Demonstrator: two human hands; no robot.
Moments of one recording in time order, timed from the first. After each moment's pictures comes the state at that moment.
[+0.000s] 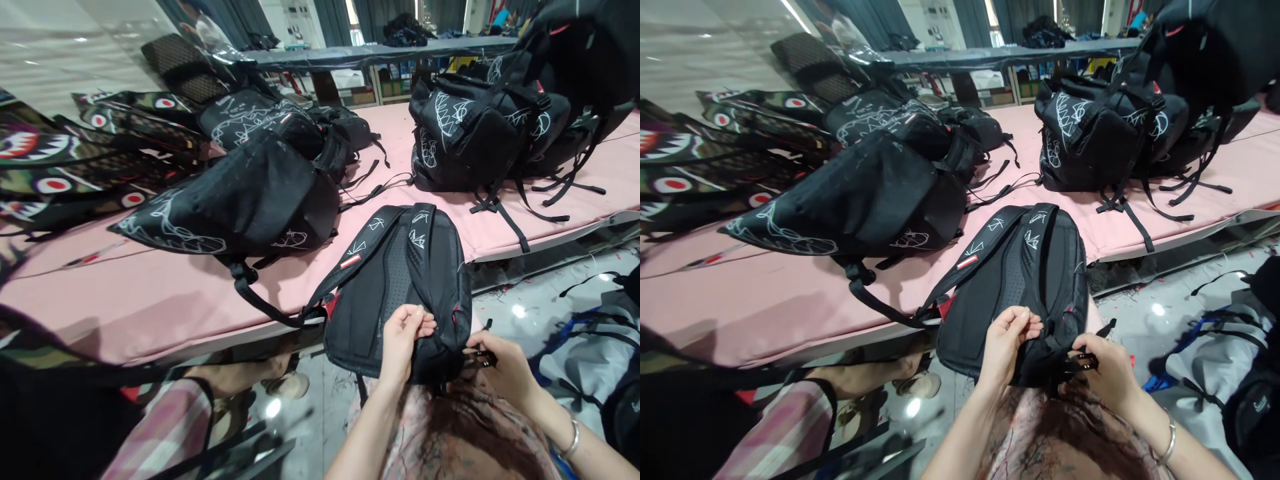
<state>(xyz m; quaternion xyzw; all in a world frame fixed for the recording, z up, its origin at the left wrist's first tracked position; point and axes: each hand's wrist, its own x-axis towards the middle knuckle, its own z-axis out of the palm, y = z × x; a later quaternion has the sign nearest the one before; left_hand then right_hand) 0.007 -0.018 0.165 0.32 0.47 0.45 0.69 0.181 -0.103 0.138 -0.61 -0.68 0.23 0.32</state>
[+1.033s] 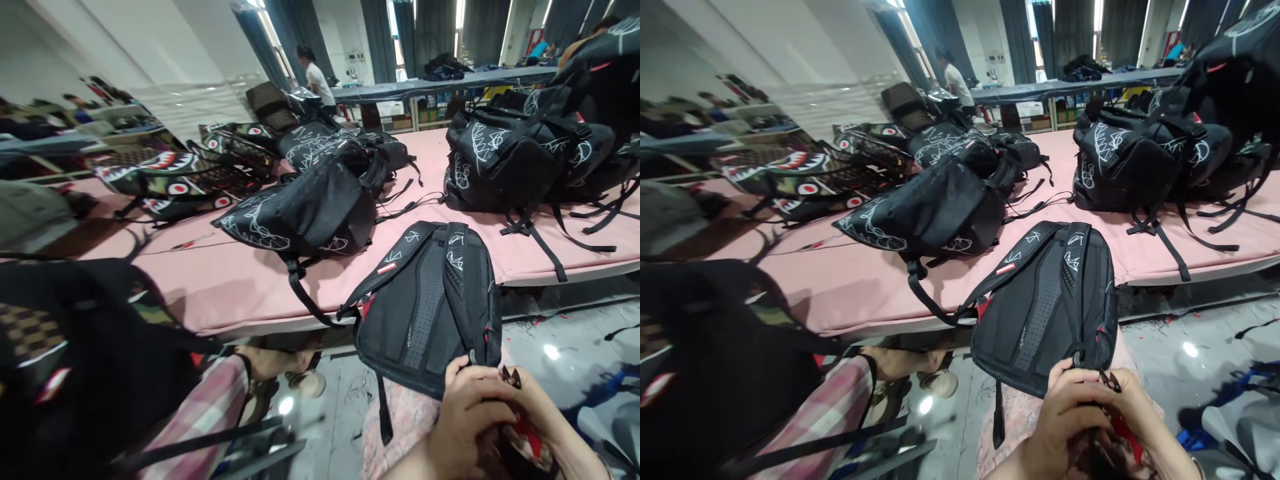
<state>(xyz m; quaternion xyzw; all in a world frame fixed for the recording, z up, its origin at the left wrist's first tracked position) 0.005 -0.090 0.165 0.81 0.28 0.41 0.32 0.168 -0.101 0.120 -0.57 -0.45 0.57 0.39</state>
